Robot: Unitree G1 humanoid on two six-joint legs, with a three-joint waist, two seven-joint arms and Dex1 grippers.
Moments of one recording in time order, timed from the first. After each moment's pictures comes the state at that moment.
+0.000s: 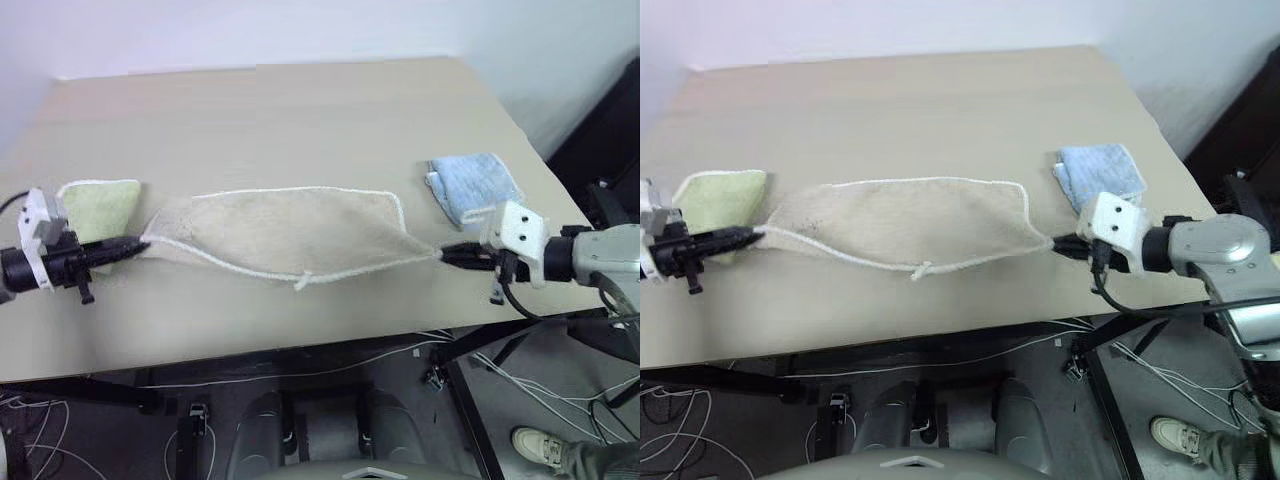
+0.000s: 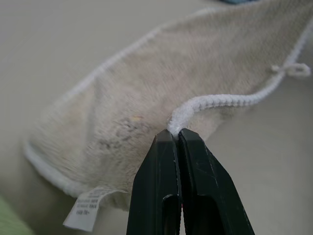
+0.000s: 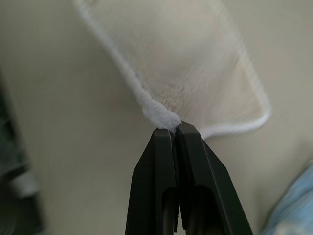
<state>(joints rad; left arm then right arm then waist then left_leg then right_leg) -0.25 1.02 0.35 0.37 -0.49 0.29 -1.44 -0.23 -1.08 -0.09 -0.35 0.34 0.46 1.13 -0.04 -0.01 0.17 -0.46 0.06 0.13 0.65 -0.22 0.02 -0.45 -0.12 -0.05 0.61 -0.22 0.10</state>
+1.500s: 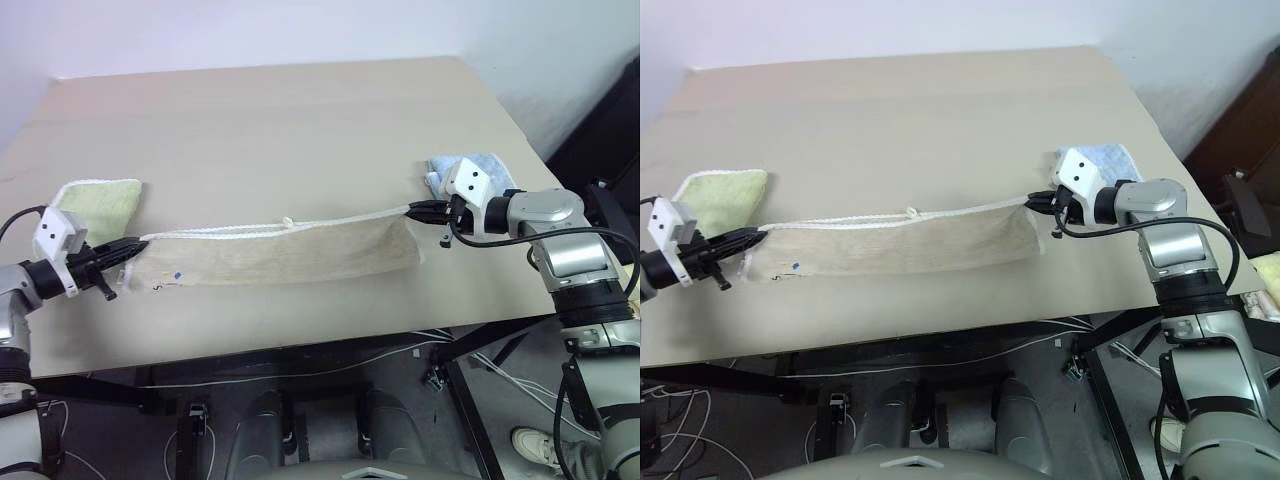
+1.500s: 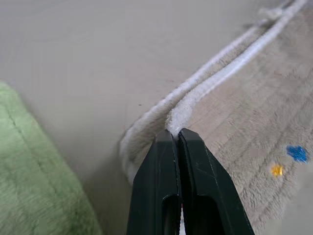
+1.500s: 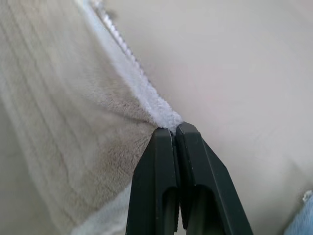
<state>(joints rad) -0.40 0.87 0.33 0.73 -0.32 -0.08 -1.25 -0.71 -0.72 0.11 0.33 0.15 0.20 1.09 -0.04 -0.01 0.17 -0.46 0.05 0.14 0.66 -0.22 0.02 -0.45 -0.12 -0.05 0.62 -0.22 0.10</state>
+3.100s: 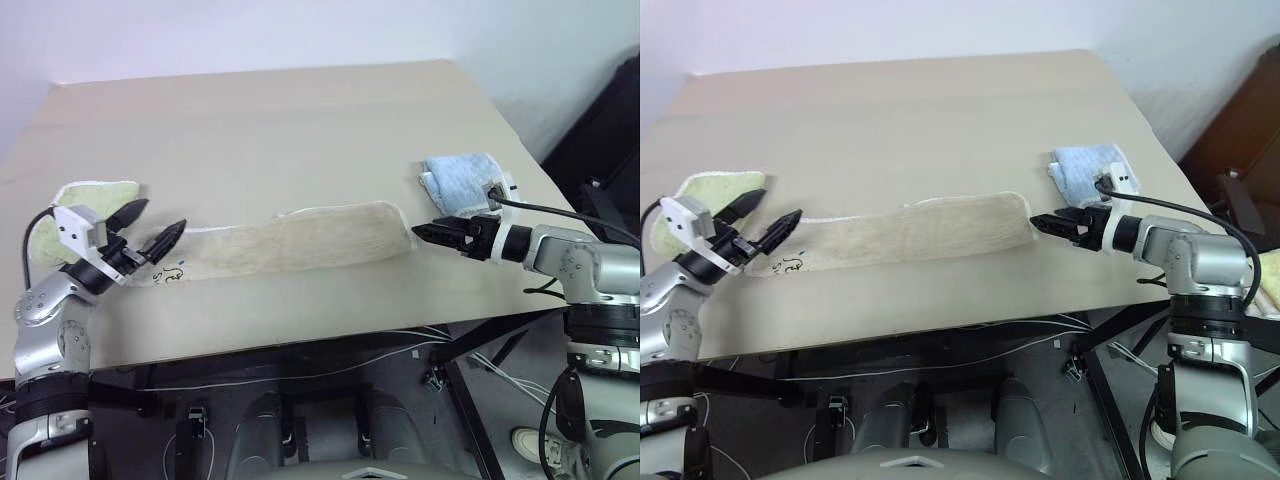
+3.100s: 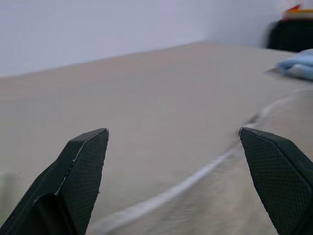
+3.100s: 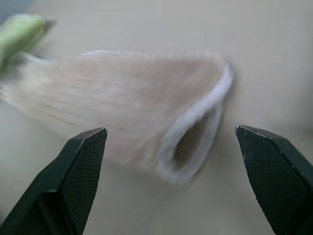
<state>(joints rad) -0.23 0.62 0.36 0.22 -0.54 0.03 -0.92 -0.59 -0.64 -0.27 0.16 0.55 1.18 0.86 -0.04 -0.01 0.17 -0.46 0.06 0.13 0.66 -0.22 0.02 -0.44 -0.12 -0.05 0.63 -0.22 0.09</state>
